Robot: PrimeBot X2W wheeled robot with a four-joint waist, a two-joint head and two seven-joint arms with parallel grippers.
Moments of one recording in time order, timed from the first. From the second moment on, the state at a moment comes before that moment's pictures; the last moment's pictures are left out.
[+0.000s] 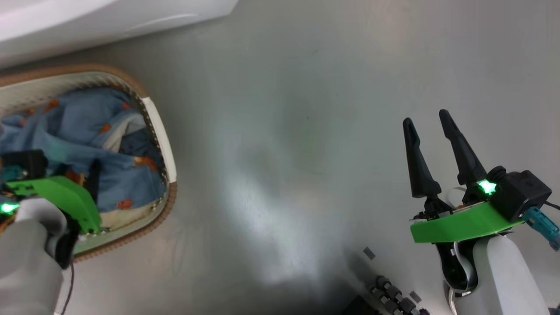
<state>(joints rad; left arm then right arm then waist) -0.79 0.34 -0.52 1.03 -0.71 -0.13 -0.04 -0.30 -0.04 0.04 0.04 0.24 0.13 -0.25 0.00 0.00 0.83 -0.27</state>
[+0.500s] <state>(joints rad) -0.96 0.36 -0.62 1.15 -0.73 -0.13 -0.08 -0.31 -0.04 0.03 -0.01 0.24 0.13 -0.25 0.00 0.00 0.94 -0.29</state>
